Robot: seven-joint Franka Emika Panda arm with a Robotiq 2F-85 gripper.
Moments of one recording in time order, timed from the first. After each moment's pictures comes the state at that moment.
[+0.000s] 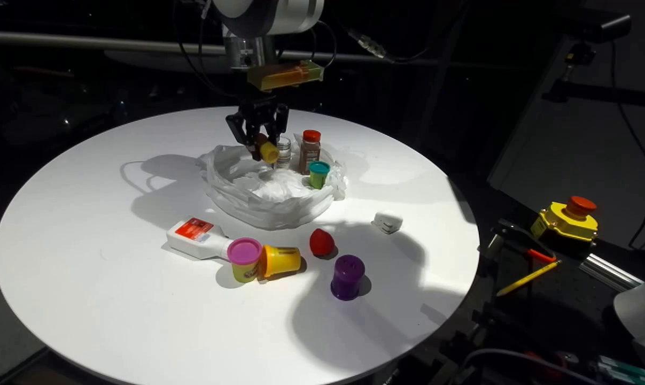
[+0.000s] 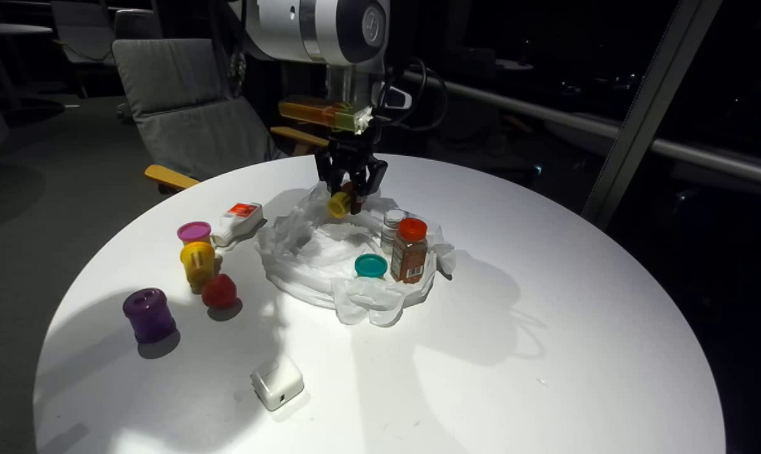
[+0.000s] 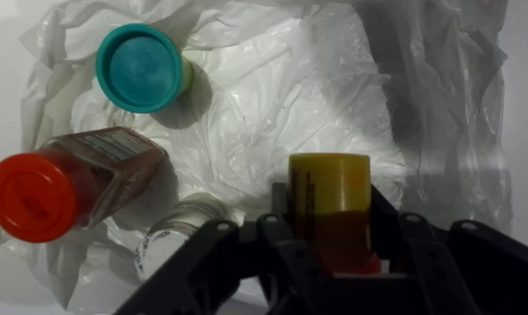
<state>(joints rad) 0.11 0.87 -0.01 -1.36 -0.04 2.09 0.23</state>
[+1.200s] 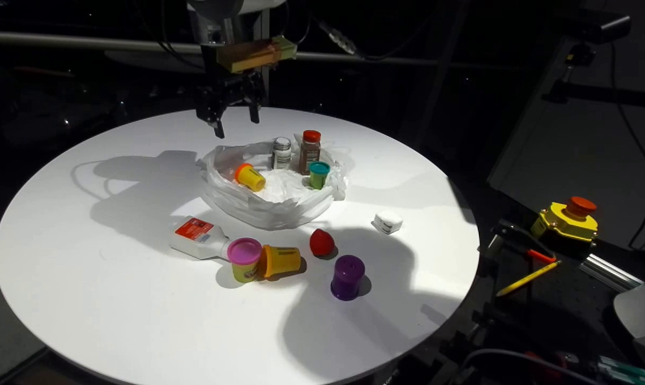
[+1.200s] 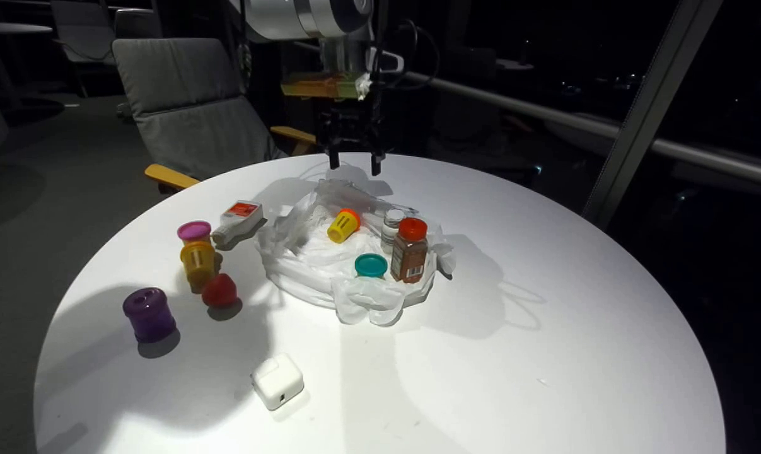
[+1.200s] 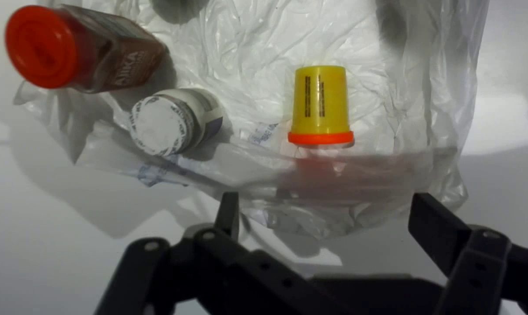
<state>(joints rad) 0.18 0.94 -0.05 -1.14 -0.13 2.05 0.24</state>
